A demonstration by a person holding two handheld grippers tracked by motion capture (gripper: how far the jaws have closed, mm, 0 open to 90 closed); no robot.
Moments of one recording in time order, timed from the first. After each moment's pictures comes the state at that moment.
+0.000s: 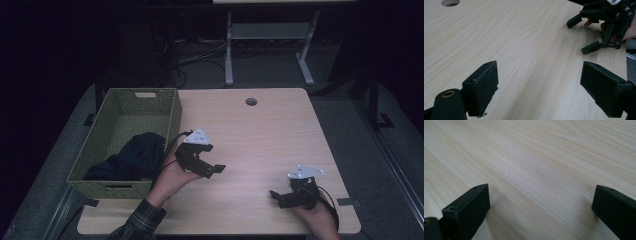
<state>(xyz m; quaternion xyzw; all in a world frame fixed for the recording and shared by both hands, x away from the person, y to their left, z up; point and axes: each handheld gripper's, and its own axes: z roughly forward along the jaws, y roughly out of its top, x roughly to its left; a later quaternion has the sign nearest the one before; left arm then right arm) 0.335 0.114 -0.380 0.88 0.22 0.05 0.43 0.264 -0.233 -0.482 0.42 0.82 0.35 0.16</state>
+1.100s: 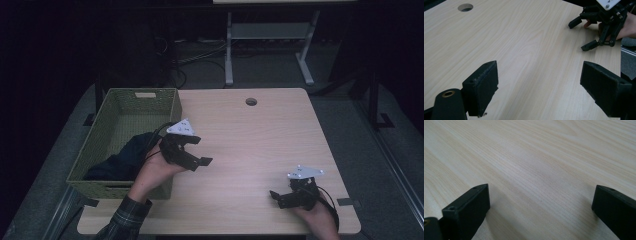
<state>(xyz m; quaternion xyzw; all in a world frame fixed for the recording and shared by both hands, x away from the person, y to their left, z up) 0.338 0.148 -0.347 0.88 0.21 0.06 0.42 0.263 -0.232 -0.483 0.42 0.82 0.35 0.16</state>
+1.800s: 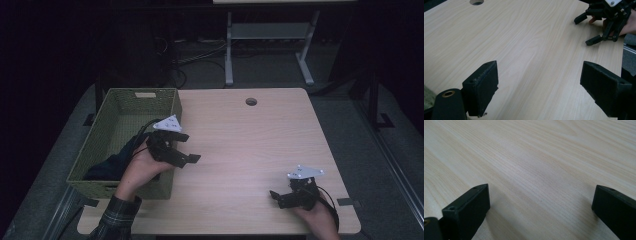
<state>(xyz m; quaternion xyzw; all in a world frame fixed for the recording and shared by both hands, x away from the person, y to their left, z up) 0.339 0.175 -0.335 0.88 0.23 0.06 0.41 0.263 -0.232 -0.482 0.42 0.82 0.35 0.16</state>
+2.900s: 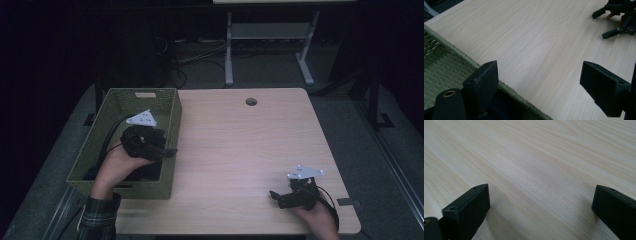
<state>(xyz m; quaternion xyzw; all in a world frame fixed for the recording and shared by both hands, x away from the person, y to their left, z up) 0.338 0.231 -0.317 0.88 0.27 0.09 0.38 0.263 -0.232 -0.482 0.42 0.82 0.35 0.16</state>
